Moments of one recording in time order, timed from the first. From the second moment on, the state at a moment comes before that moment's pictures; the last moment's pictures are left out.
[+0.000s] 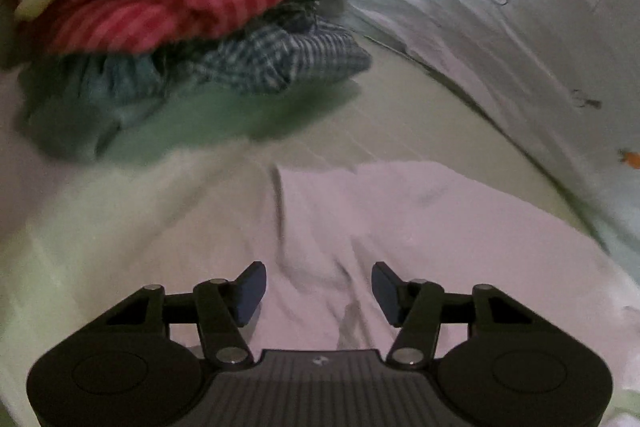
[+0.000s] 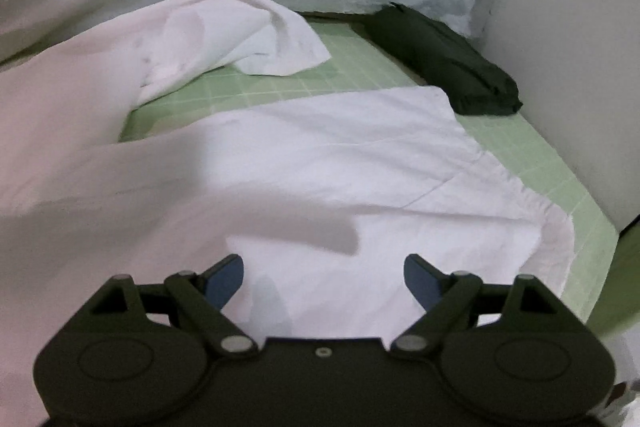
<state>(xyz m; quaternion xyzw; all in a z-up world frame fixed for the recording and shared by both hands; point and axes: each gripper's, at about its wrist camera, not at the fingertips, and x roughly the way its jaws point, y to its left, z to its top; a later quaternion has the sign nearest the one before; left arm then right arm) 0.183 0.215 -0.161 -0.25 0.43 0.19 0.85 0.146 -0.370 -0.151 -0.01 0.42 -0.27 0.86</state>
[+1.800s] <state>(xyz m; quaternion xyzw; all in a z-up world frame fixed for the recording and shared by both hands) 0.129 0.051 -0.109 -0.18 0.43 0.18 0.87 0.141 -0.437 -0.117 0.03 0.39 -0.20 0.90</state>
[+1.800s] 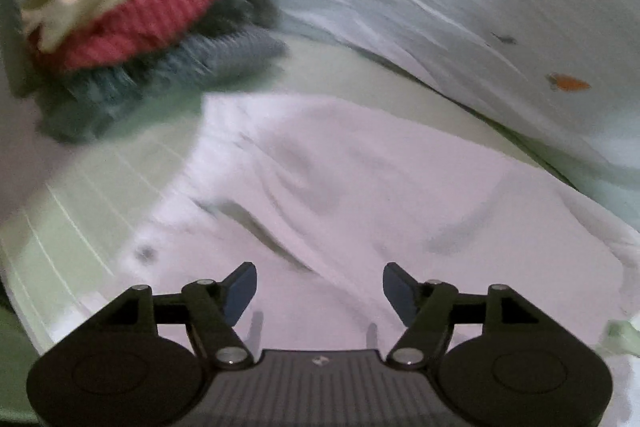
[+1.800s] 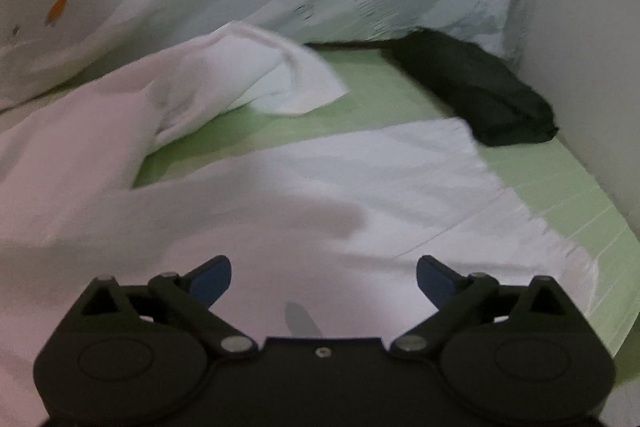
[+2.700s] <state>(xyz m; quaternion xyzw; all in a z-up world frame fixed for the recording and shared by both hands) 0.250 -0.033 -0.174 -0.15 0.54 0.18 0.81 0.312 -0.549 -0.159 0.18 0.36 -0.14 0.90</state>
